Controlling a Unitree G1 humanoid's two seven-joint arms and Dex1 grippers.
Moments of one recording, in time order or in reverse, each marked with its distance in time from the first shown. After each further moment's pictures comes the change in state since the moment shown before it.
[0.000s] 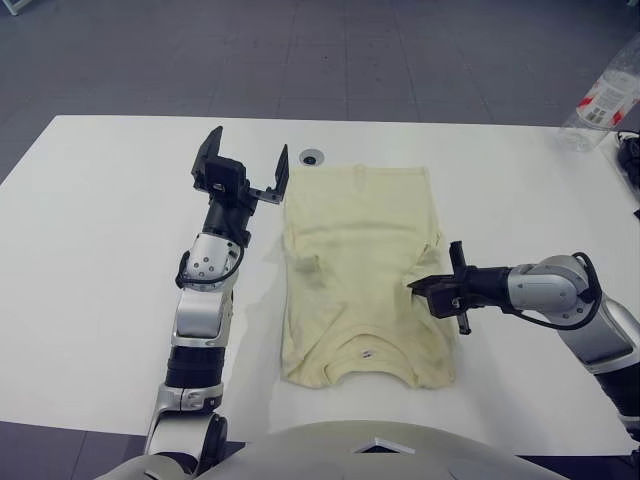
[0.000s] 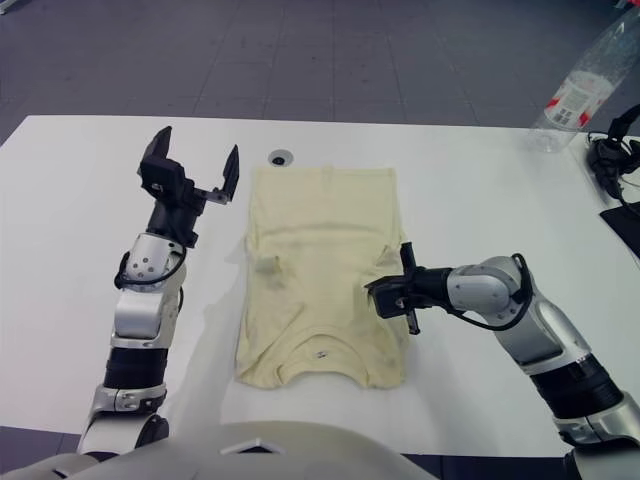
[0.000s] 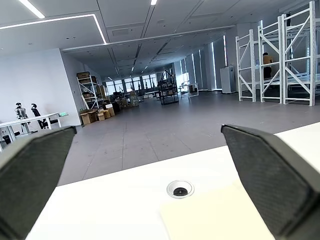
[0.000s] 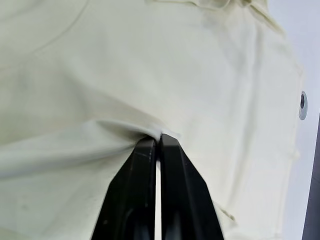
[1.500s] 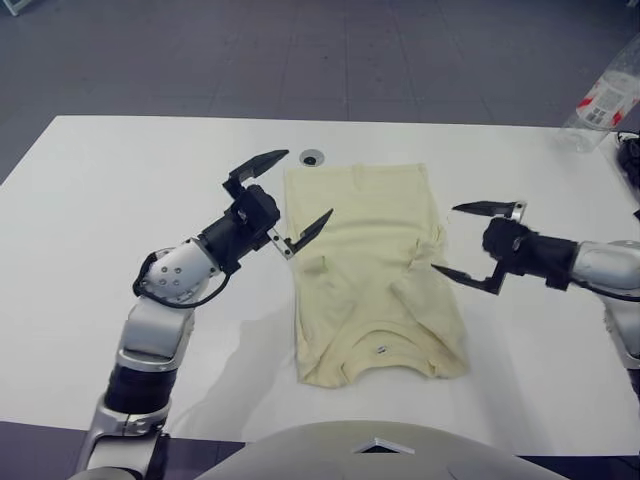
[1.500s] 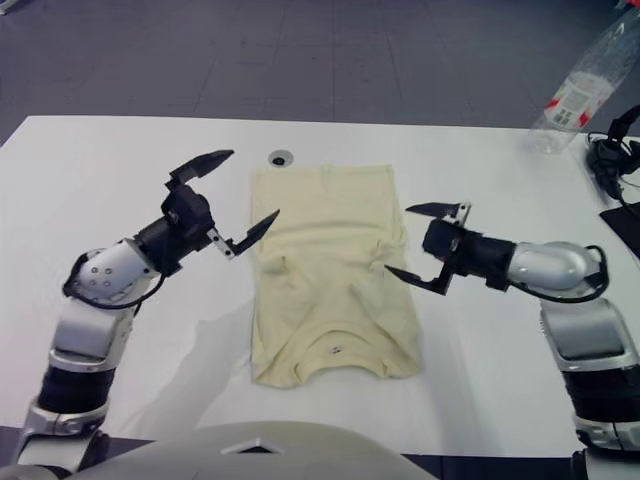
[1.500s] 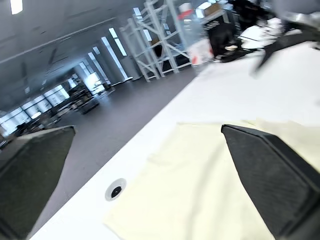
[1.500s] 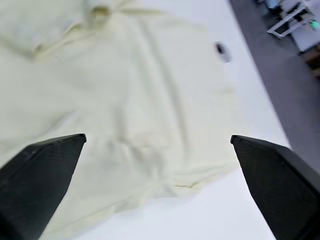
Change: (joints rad) left arm 0.098 0.360 -0.083 -0.362 -0.104 0.166 -0.506; right arm 0.095 -0.019 -0.389 -0.065 0.486 0.403 -0.095
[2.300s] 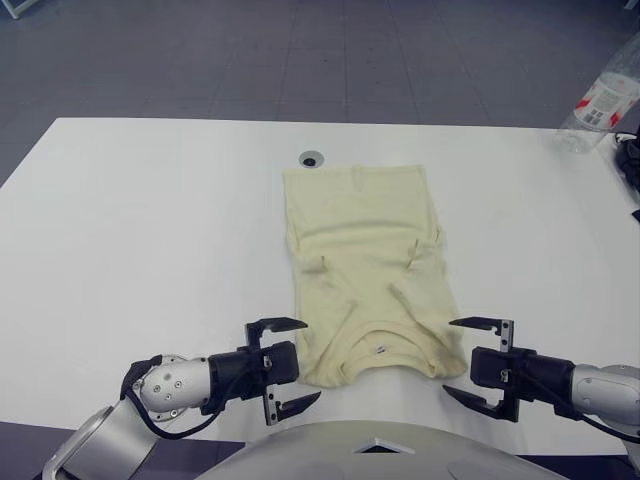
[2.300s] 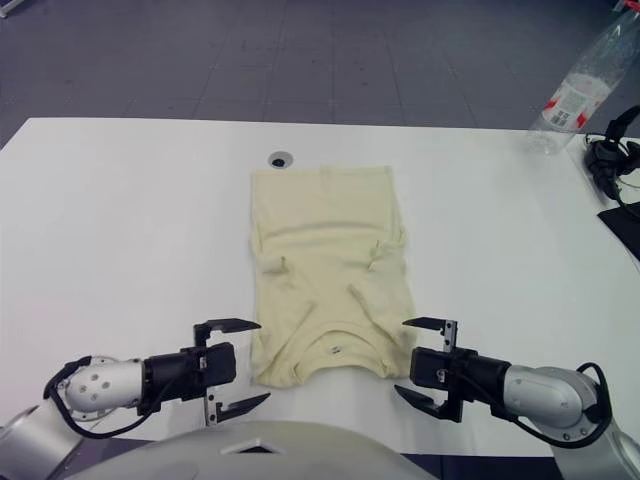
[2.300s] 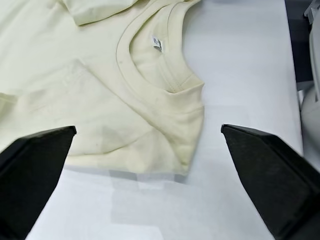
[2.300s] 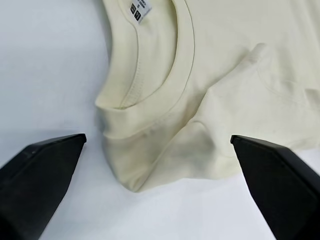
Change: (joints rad) left arm 0.498 0.350 -0.233 -0.404 0.084 0.376 -0.121; right arm 0.712 -0.030 -0.043 -0.390 -0.354 -0.068 -0.021
